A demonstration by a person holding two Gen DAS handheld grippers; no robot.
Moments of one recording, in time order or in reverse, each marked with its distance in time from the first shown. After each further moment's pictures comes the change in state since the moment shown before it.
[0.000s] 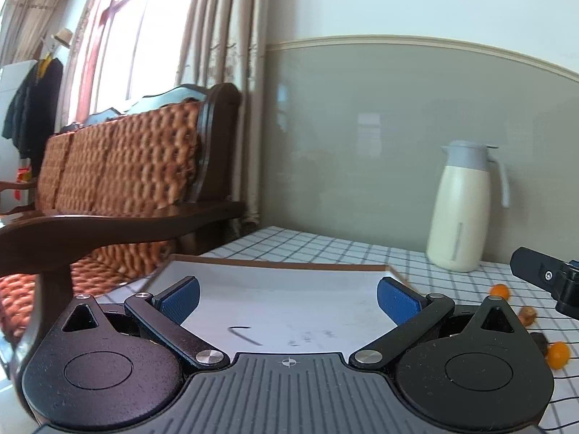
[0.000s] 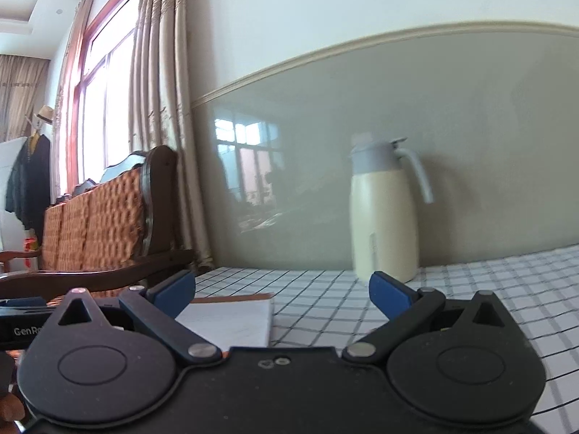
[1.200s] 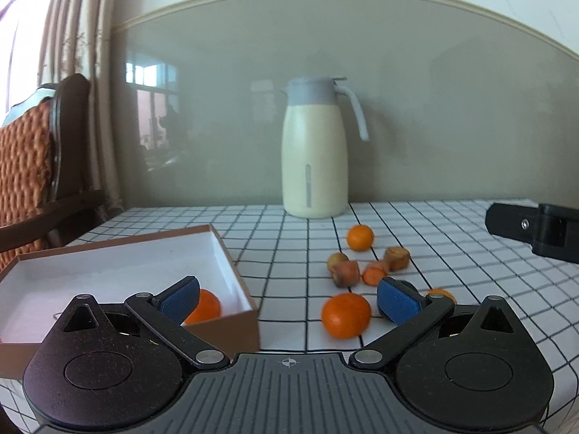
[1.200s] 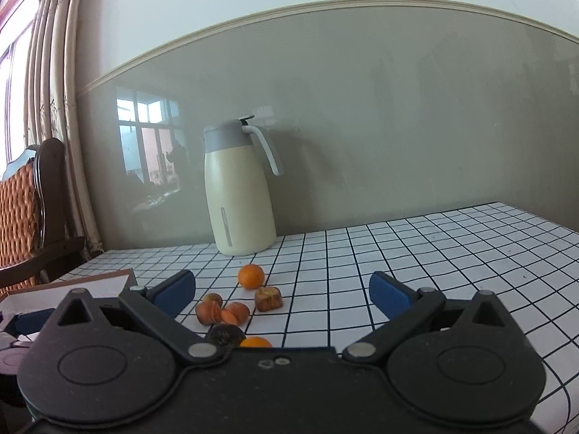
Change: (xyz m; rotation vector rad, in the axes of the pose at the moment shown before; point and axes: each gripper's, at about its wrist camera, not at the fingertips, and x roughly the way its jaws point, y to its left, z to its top) left arm 0.003 -0.147 -0.031 0.200 0.110 -0.312; right arm -0.042 -0.091 -0.007 0.079 0.109 -0.328
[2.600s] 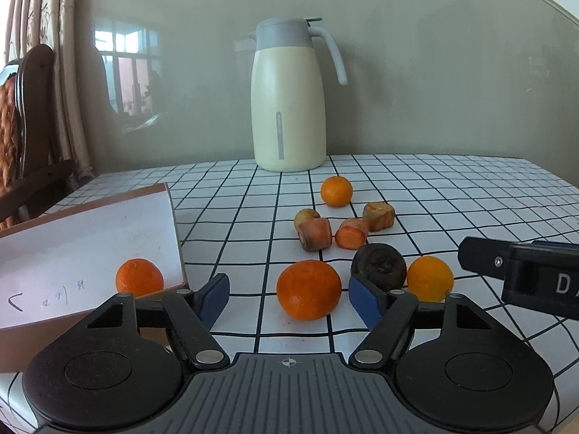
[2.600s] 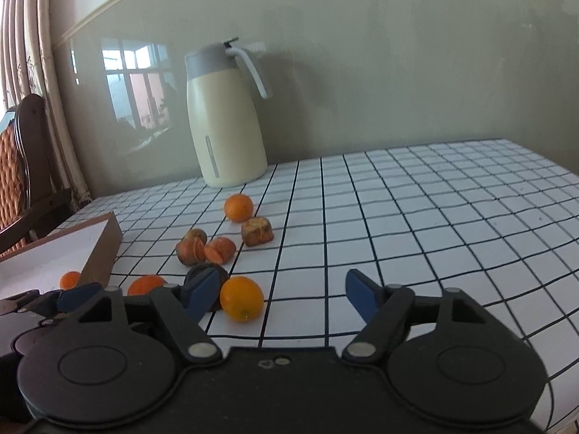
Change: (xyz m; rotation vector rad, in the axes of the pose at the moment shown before) left arm 0.044 -0.031 -0.006 0.021 0.151 -0.035; right arm 0.040 -0.014 -0.014 0.041 0.245 0.000
